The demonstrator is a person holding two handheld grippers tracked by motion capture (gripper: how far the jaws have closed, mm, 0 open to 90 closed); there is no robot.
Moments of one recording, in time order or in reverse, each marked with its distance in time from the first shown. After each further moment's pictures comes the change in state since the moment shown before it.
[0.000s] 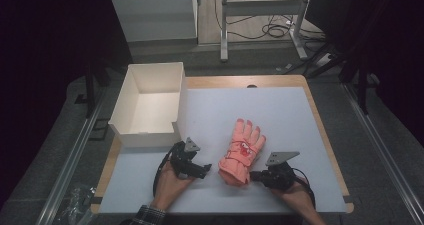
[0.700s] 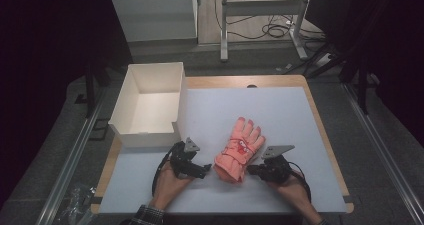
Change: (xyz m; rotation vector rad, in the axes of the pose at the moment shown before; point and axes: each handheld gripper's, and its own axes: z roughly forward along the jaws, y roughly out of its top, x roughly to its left) left arm 0.000 -0.001 -0.001 -0.005 -0.003 -0.009; right arm -0.010 0.015 0.010 0.014 -0.037 0.005
